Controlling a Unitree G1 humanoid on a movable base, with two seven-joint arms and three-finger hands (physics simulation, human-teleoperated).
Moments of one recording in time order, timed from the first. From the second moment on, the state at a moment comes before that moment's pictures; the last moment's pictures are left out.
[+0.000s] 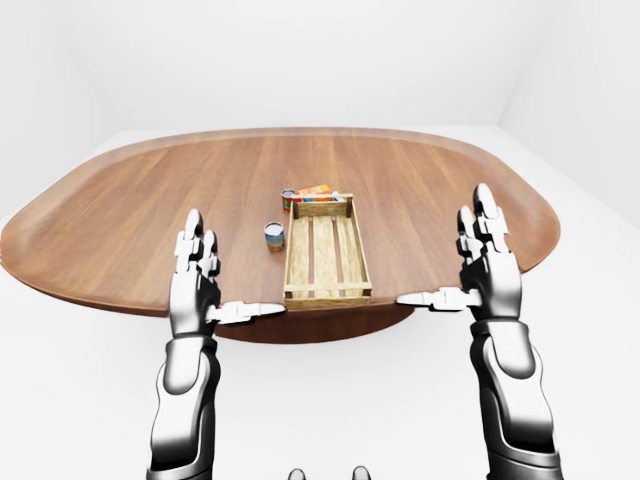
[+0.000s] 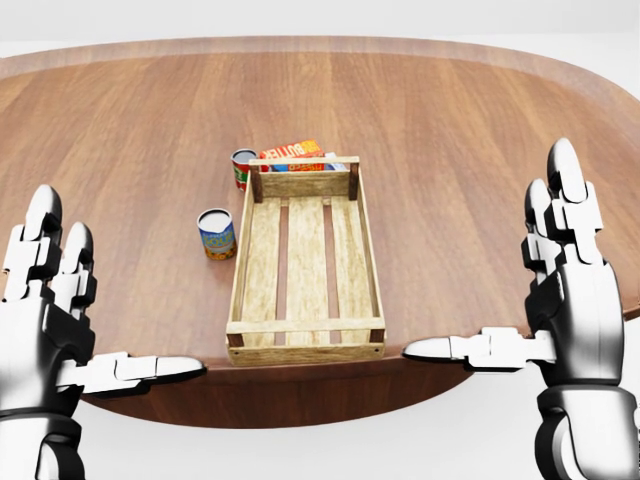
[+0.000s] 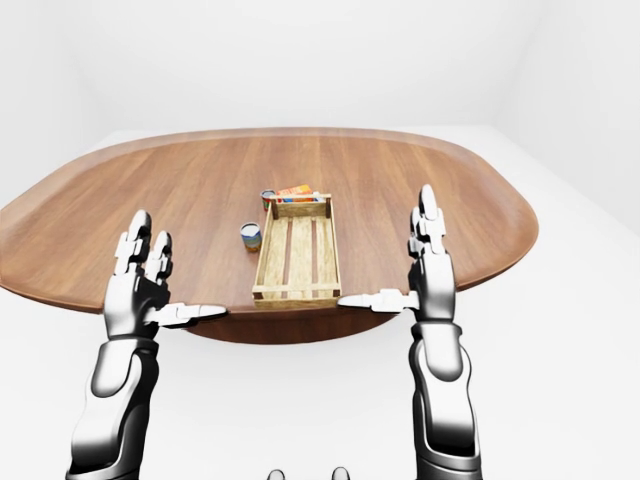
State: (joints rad) left arm 0.00 0.04 0.12 -0.34 -0.08 0.09 -0.01; right arm -0.03 -0.06 -0.14 -0.41 -0.03 0.09 0.04
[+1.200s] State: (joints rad) left arm -0.01 0.04 0.13 -0.36 -0.09 0.09 0.00; right arm -0.06 -0.06 -0.13 -0.44 -0.06 0.09 0.04
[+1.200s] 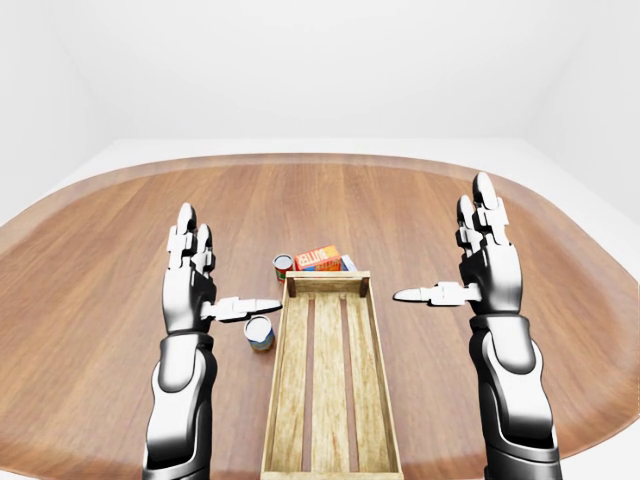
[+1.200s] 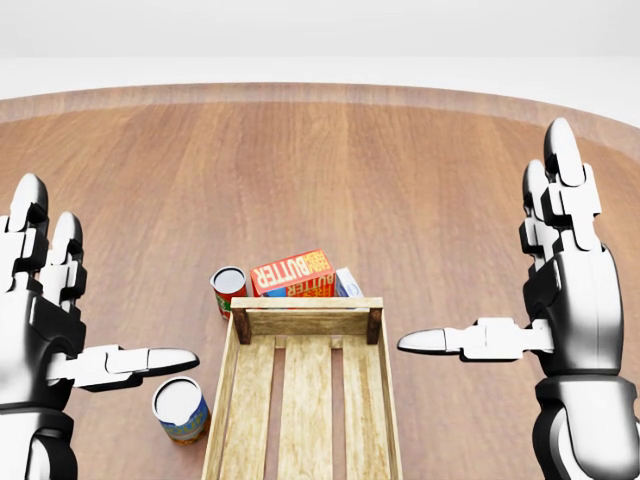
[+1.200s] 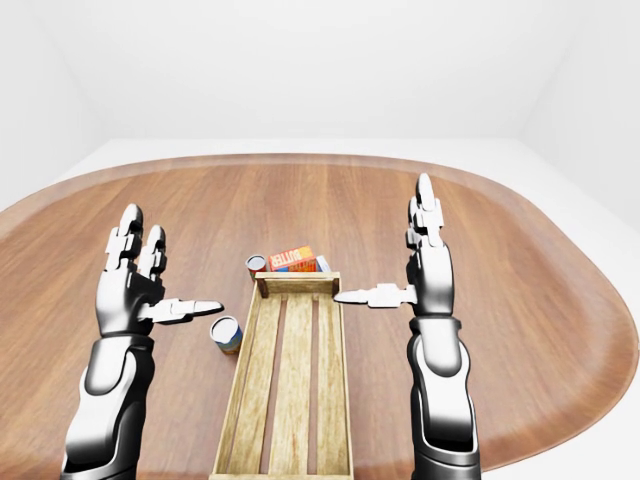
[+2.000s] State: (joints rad) left arm -0.13 0.22 0.16 -0.28 0.42 0.09 -0.32; right arm -0.06 -0.06 -0.12 -0.50 -0.05 0.09 0.05
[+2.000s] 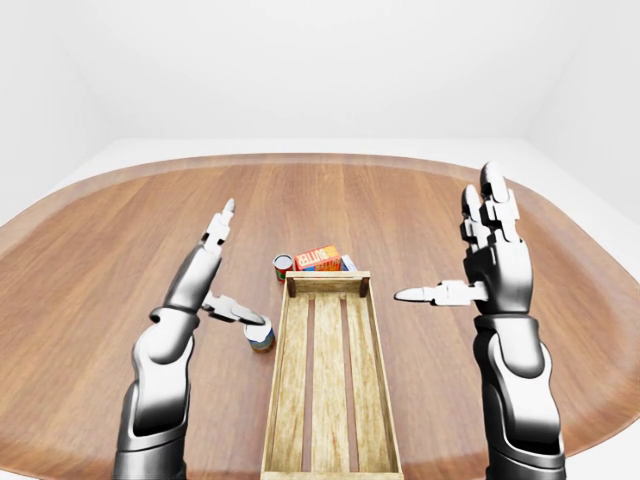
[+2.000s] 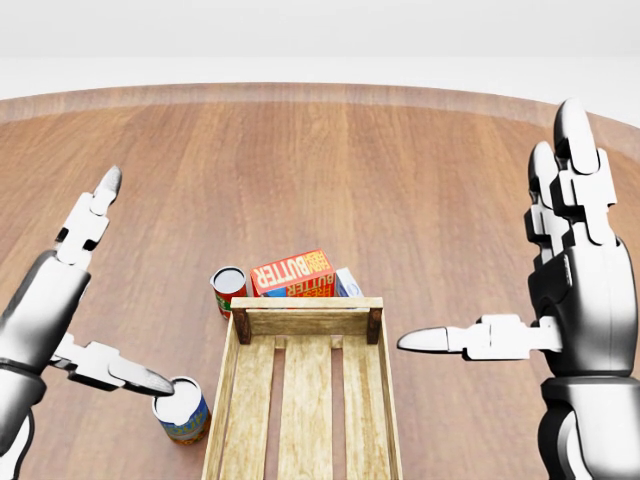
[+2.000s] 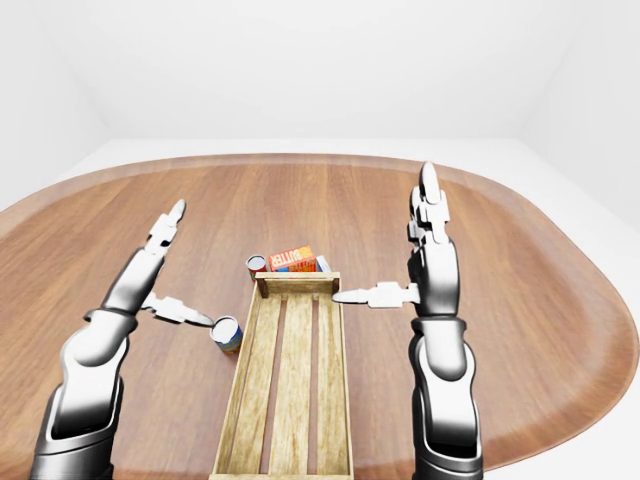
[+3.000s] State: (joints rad) left arm -0.28 0.29 0.09 0.26 1.02 0.02 -0.52; right arm -0.08 -0.06 -0.10 -0.52 -0.09 0.09 0.07
